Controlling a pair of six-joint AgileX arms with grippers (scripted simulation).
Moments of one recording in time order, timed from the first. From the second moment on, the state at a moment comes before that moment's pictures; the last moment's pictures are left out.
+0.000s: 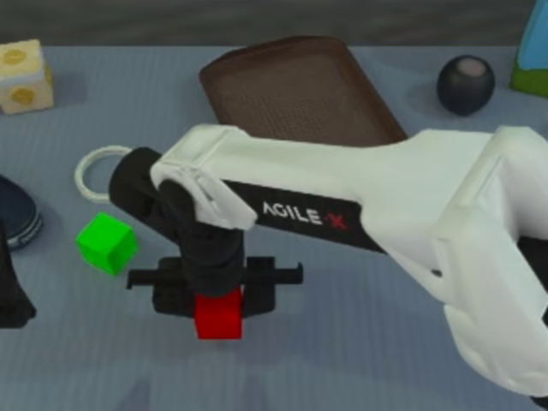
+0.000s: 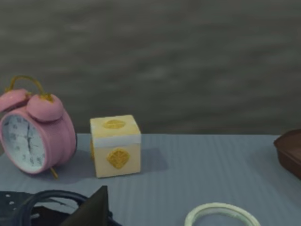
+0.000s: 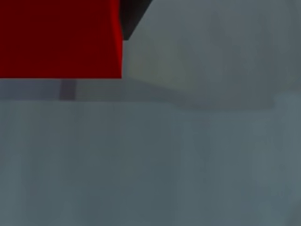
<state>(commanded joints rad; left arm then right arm) 0.00 0.00 0.00 0.00 0.00 0.00 0.95 2.48 2.01 -1.09 0.03 0.95</state>
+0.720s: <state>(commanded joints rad) 0.00 0.00 0.00 0.00 0.00 0.00 0.95 2.48 2.01 -1.09 0.03 0.95</state>
